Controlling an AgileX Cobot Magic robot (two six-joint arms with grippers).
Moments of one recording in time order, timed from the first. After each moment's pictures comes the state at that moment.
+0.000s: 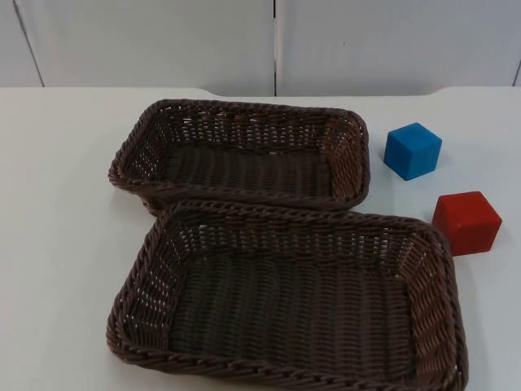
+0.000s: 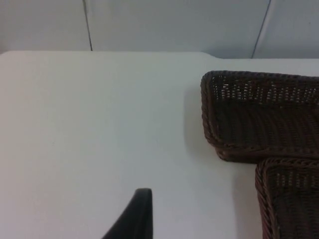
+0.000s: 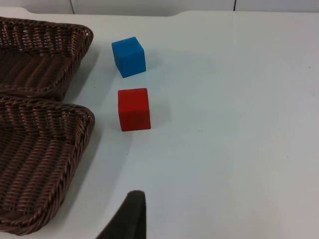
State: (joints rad) right arm 0.06 0.00 -0.52 0.03 1.09 -0.03; left arm 0.05 0.42 -0.64 -0.22 0.80 0.14
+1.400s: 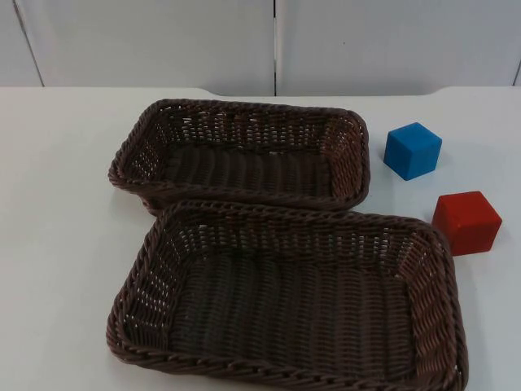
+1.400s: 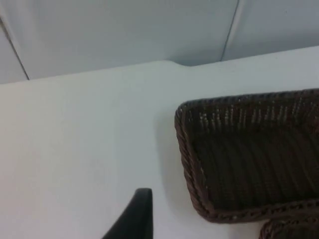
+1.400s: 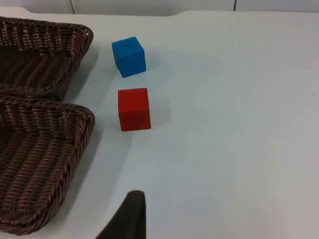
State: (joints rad) right arm 0.06 0.00 -0.52 0.03 1.09 -0.03; left arm 0.05 1.19 -1.05 -0.51 0.66 0.54
